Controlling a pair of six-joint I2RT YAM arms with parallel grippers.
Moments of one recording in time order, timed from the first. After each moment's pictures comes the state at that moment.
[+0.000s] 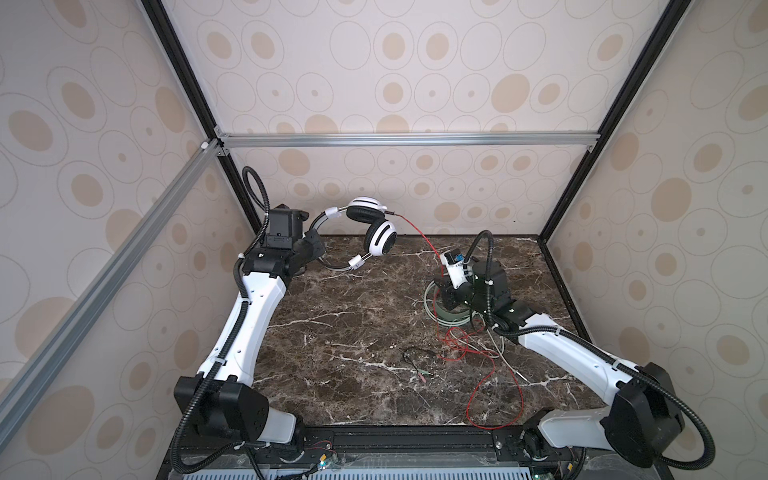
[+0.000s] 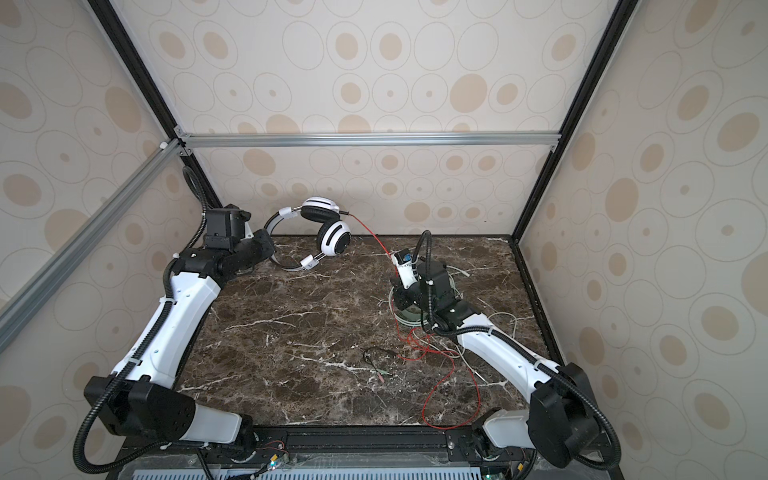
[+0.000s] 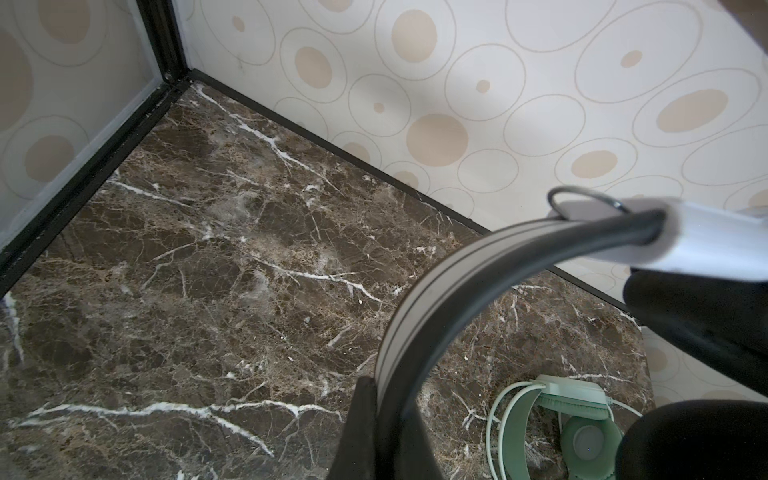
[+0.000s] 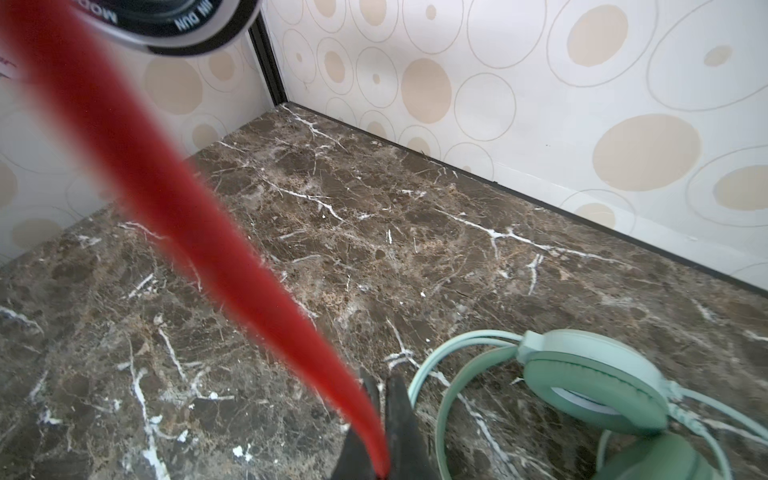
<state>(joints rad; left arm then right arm) -0.11 1.42 1.51 -0.71 -0.04 -0.56 0.55 1.30 0.97 -0.10 -0.08 -0.04</state>
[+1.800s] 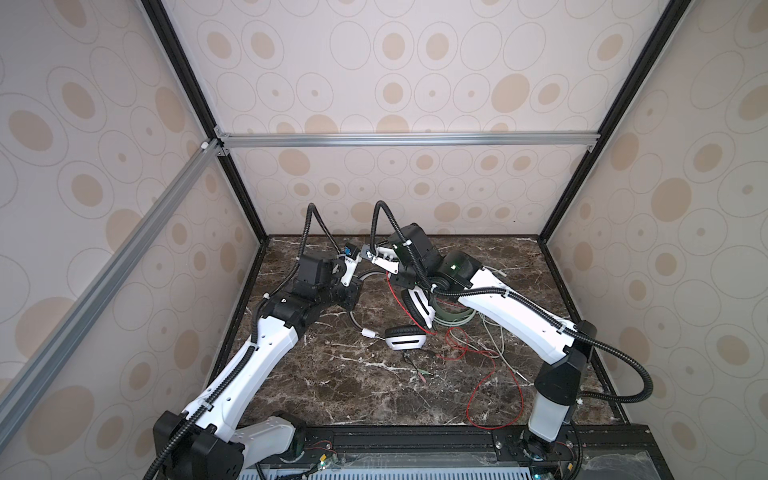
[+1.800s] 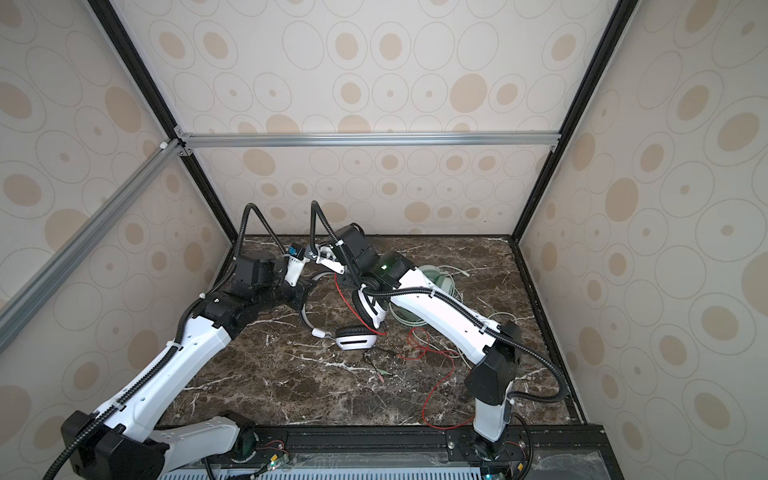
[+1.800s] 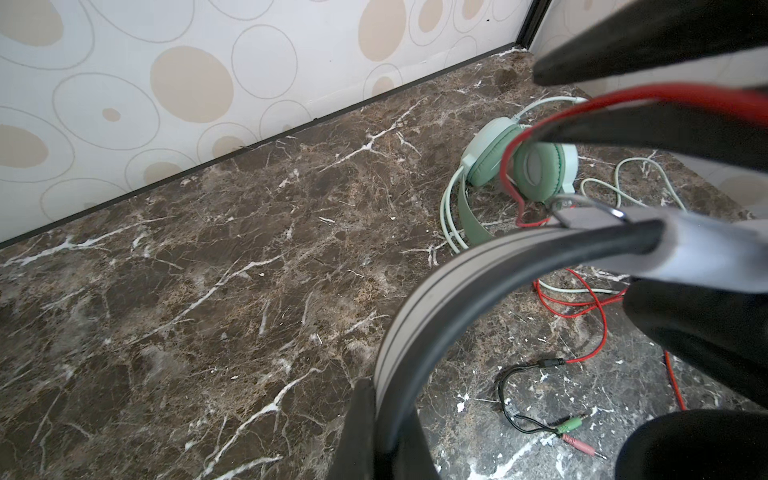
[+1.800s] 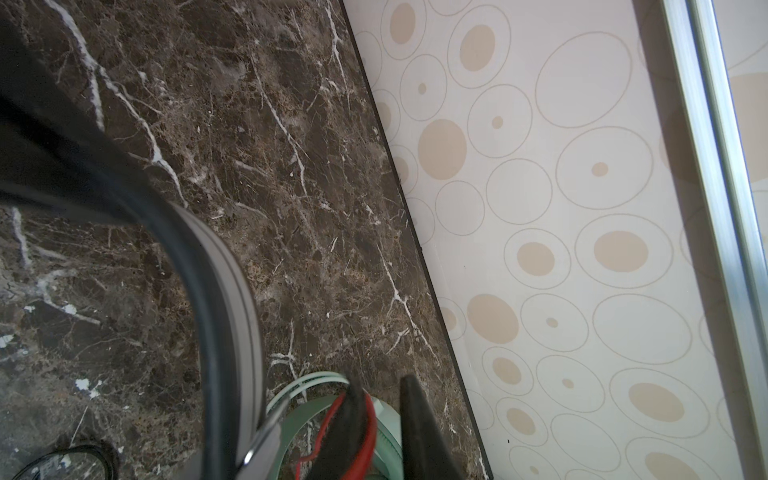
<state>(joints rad) -0.39 1.17 1.12 -0.55 0.18 0.06 0.90 1.82 1.94 -0.79 0.40 -0.66</state>
